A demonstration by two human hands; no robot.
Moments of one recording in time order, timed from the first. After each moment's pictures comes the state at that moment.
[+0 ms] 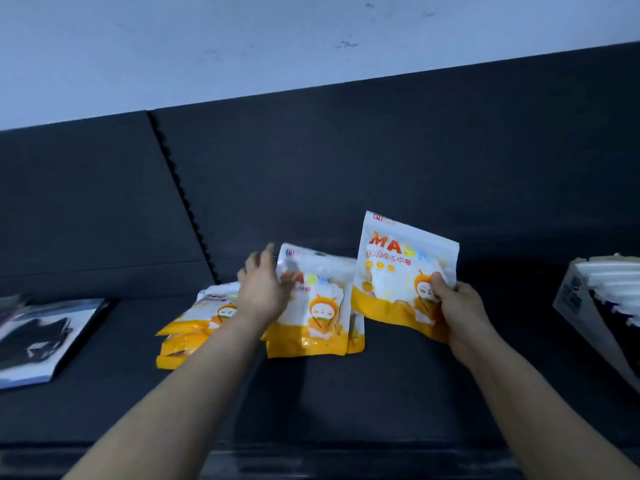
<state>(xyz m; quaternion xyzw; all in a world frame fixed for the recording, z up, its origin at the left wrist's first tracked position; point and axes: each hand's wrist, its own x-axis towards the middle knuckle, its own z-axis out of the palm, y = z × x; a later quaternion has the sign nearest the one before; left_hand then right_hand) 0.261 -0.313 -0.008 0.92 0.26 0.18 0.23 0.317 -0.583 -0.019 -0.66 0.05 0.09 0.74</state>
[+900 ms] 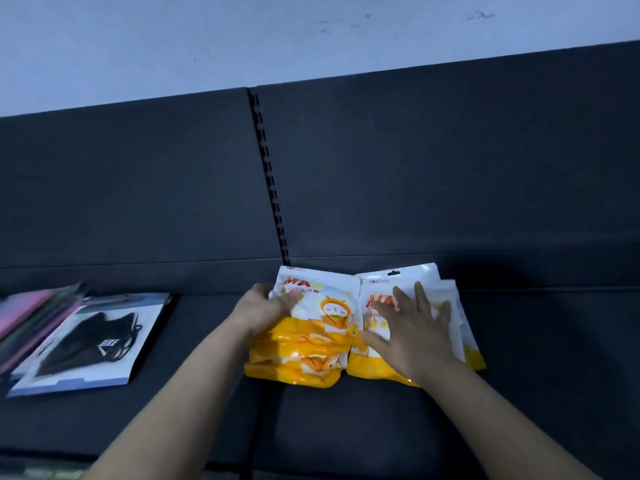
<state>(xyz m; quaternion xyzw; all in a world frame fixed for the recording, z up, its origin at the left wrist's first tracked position) 0.189 -0.152 -0.011 0.82 0.36 0.04 0.45 0.265 -0.380 -0.054 -0.96 -0.27 0.02 0.07</state>
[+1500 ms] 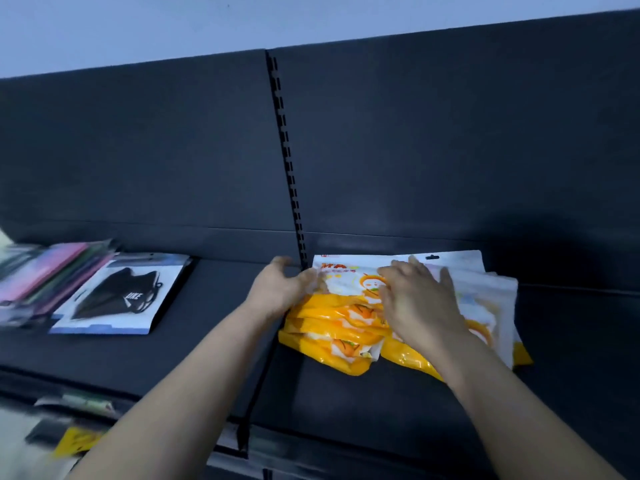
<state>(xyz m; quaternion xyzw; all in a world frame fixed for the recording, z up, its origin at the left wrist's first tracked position) 0.185 -0.186 -0.011 0.82 0.35 0.13 0.44 0.268 -0.379 -0.018 -0.93 -0.33 -0.05 0.12</state>
